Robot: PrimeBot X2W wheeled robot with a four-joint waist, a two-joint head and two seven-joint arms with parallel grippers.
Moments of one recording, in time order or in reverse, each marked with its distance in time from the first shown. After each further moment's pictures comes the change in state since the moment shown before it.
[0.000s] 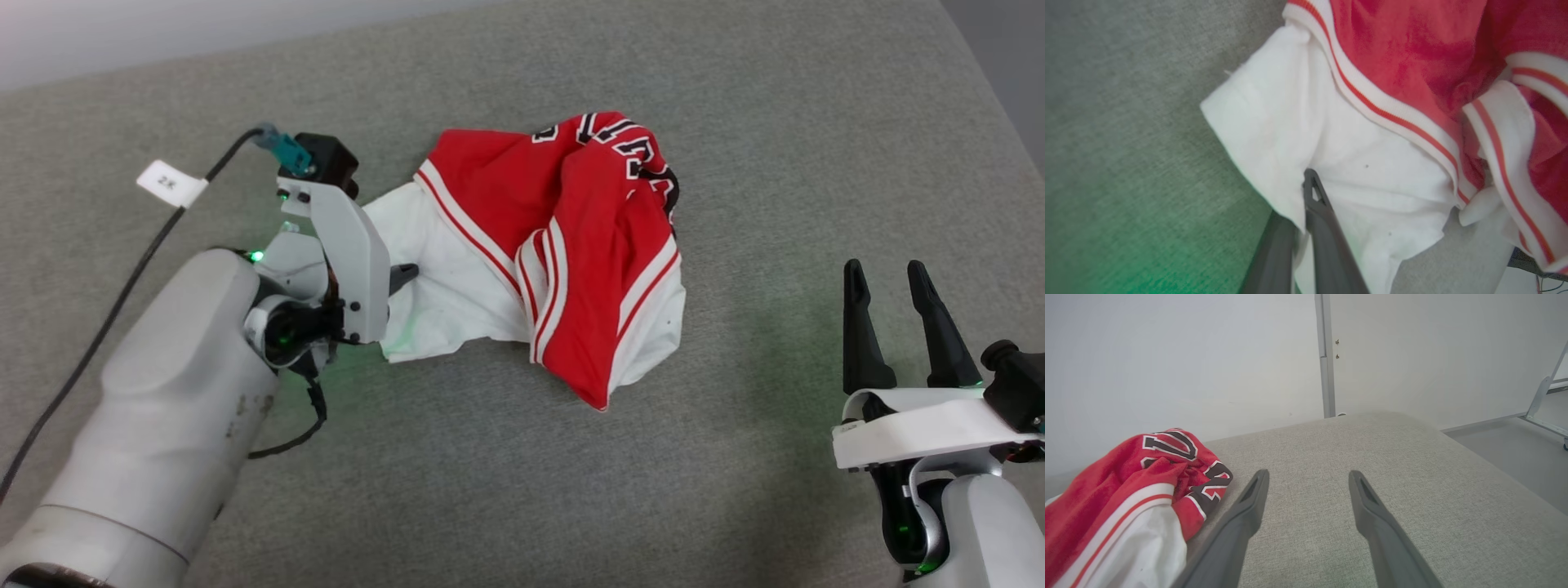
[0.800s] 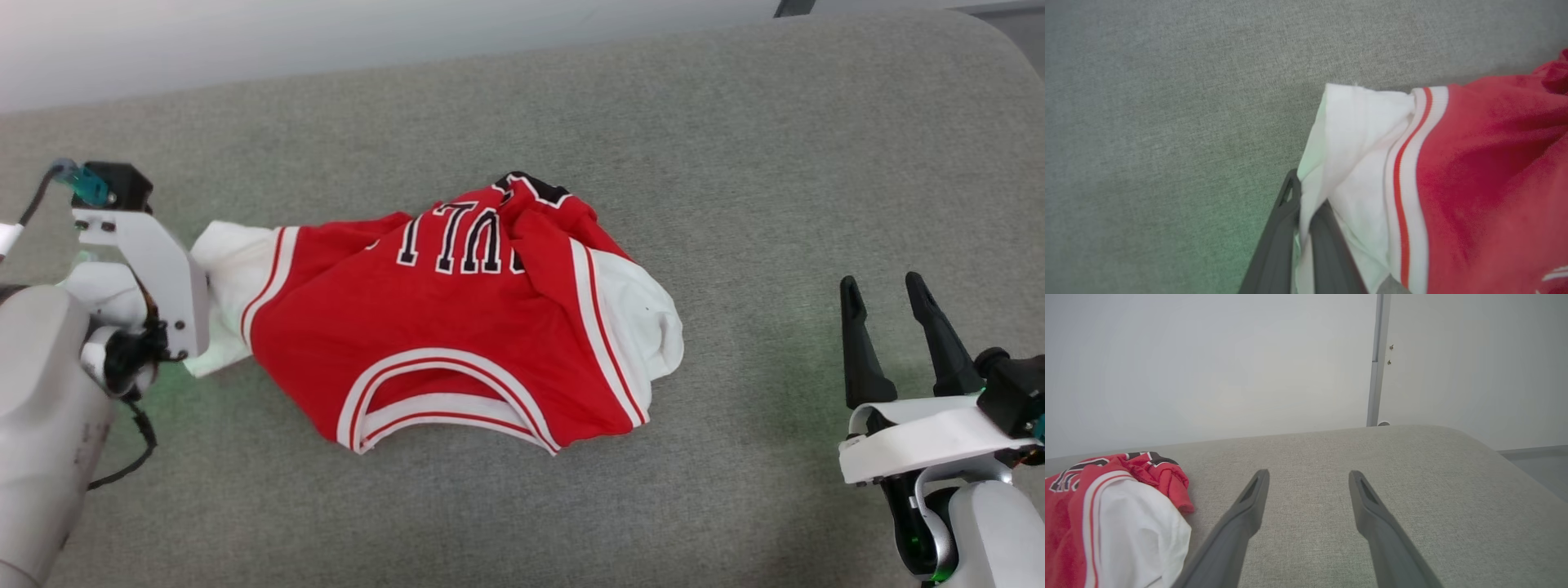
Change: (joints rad) left arm 0.018 0.239 -0.028 0.109 0.082 0.057 -0.154; right arm 0.016 -0.061 0.041 0.015 -0.026 0.000 0.000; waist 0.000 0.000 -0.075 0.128
